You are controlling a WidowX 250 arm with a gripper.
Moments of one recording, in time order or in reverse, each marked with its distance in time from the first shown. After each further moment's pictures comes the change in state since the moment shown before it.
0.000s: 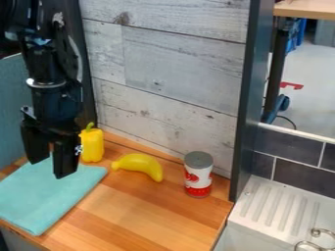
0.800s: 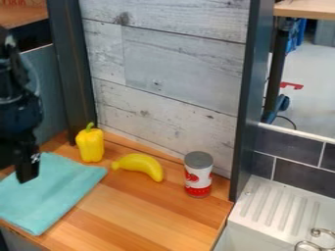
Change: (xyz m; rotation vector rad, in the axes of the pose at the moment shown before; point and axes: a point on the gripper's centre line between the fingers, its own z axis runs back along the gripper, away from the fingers) arm -0.021 0.080 -0.038 -0.006 -0.026 0.025
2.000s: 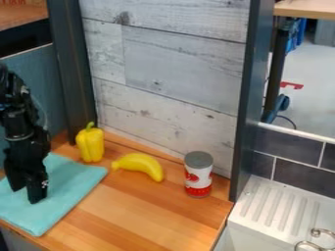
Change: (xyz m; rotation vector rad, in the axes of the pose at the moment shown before) arm 0.038 0.034 -0.077 -0.014 -0.013 -0.006
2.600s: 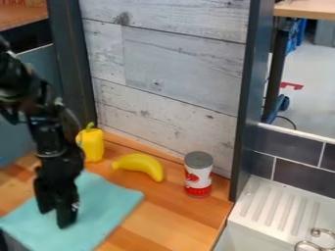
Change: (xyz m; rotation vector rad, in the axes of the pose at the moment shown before) arm 0.007 -0.104 0.002 -0.096 0.043 -0.151
